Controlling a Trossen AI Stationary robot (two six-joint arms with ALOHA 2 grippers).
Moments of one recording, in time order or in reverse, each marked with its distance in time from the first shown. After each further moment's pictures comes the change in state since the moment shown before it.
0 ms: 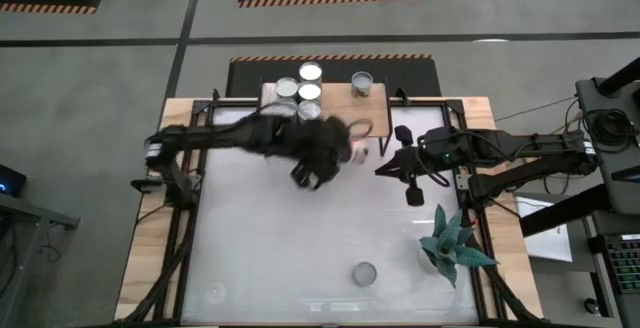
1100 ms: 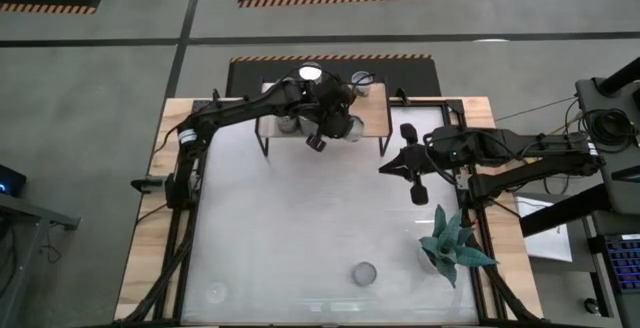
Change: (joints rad) left arm 0.315 0.255 0.155 0.003 0.166 0.034; right arm -0.005 -0.044 -0.007 -0.007 0.004 0.012
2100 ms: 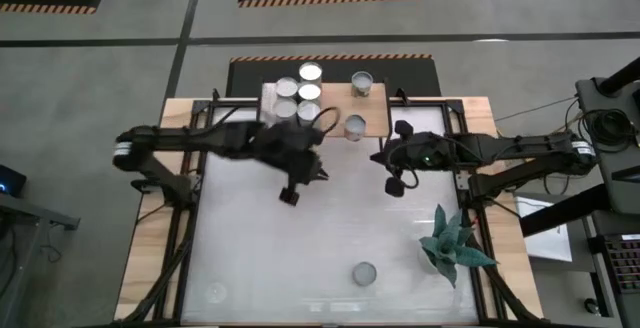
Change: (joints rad) left arm -0.298 -0.450 -0.433 0.195 0.103 -0.564; right arm -0.024 0.109 -0.063 0.038 0.250 0.113
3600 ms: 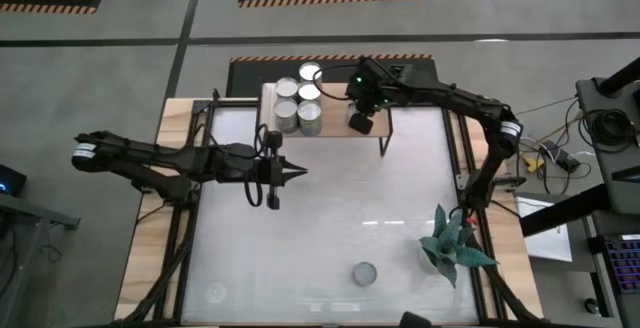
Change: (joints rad) left arm -0.098 -0.425 -0.732 0.696 -0.341 -0.066; right arm -0.506 0.653 0.741 -0.524 -0.097 -0.145
